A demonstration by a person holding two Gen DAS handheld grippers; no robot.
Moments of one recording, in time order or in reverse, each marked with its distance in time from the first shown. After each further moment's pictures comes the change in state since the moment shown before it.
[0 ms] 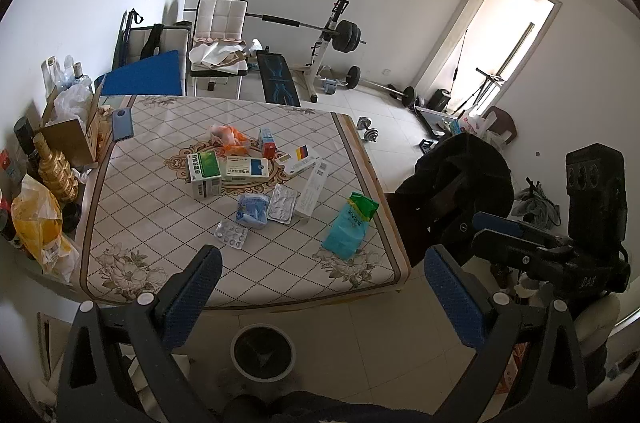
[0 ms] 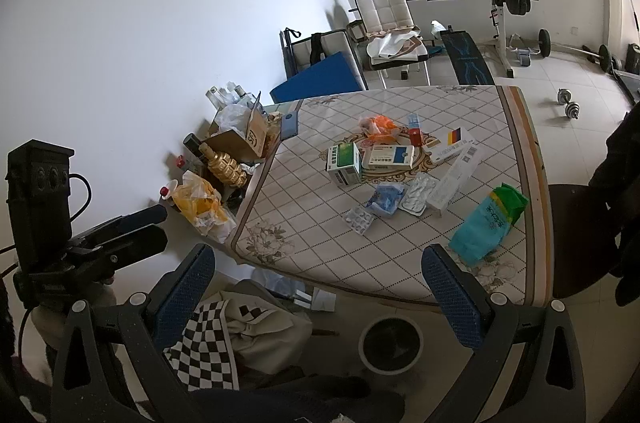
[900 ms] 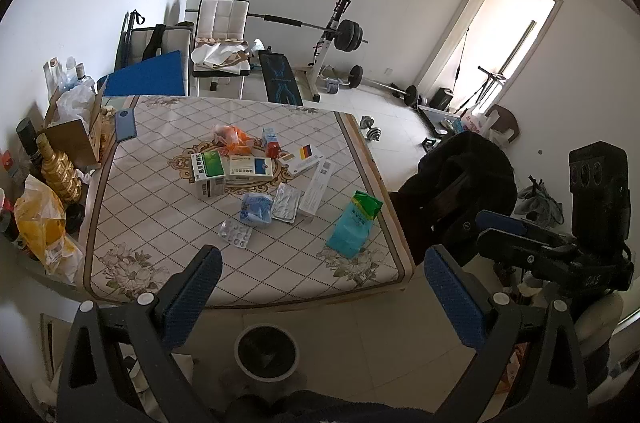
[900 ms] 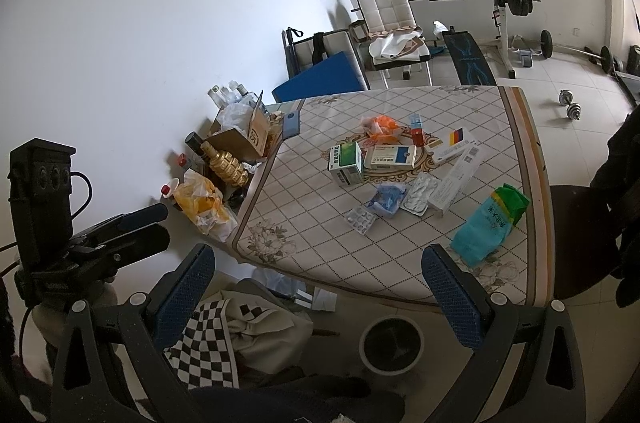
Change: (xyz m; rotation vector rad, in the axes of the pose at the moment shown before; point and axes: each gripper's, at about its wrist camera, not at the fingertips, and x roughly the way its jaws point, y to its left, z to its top) left arm -0.001 0.006 0.001 -0.001 -0.003 0.009; right arm 0.002 0.002 0.000 -0.002 -0.001 0.004
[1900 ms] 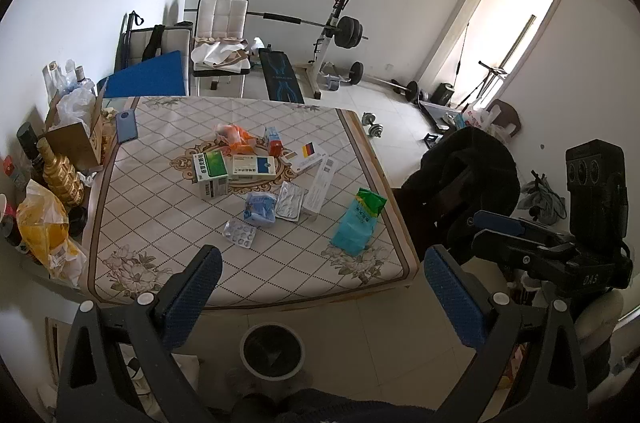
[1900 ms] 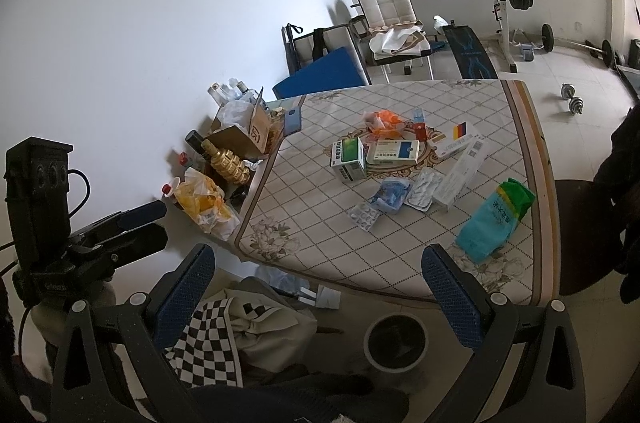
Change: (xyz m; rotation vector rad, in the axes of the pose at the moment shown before) left arm -0.001 0.004 -0.002 0.005 0.001 0.005; right arm 0.007 0.004 -0.007 -0.002 0.007 0.011
